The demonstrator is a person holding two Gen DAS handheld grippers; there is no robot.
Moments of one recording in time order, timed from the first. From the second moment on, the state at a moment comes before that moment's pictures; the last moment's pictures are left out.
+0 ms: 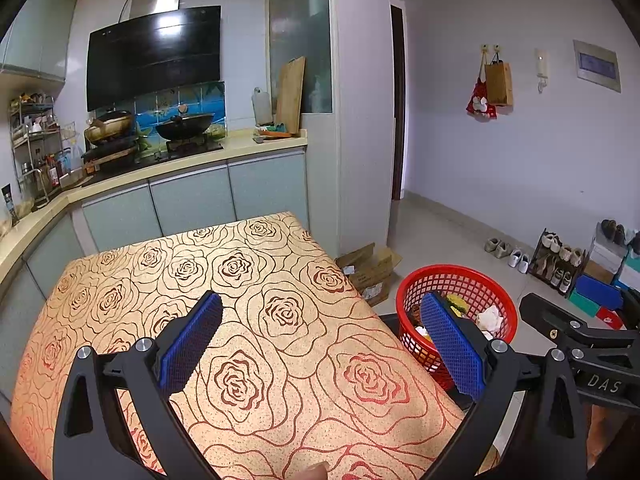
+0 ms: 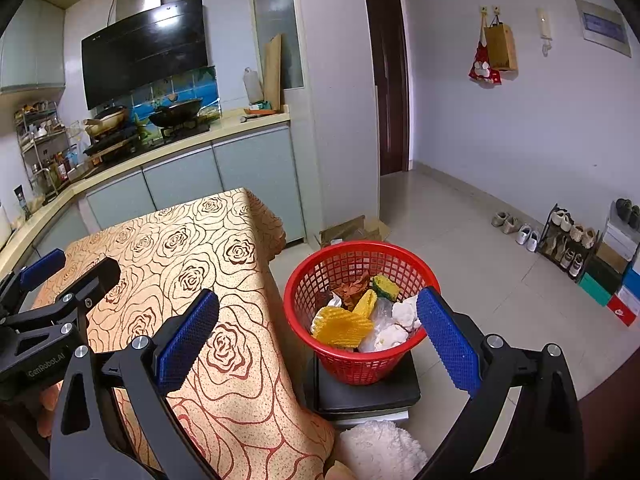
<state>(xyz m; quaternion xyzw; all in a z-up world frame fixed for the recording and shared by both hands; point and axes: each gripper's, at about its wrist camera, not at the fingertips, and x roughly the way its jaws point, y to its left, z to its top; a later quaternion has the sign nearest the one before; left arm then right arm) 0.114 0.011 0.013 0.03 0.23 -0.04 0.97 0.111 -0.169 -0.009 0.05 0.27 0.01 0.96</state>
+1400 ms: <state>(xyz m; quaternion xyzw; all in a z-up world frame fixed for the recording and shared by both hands) 0.113 0.007 0.010 0.03 0.23 -0.05 0.97 0.112 -0.169 -0.020 0.06 0.29 0.01 0.96</state>
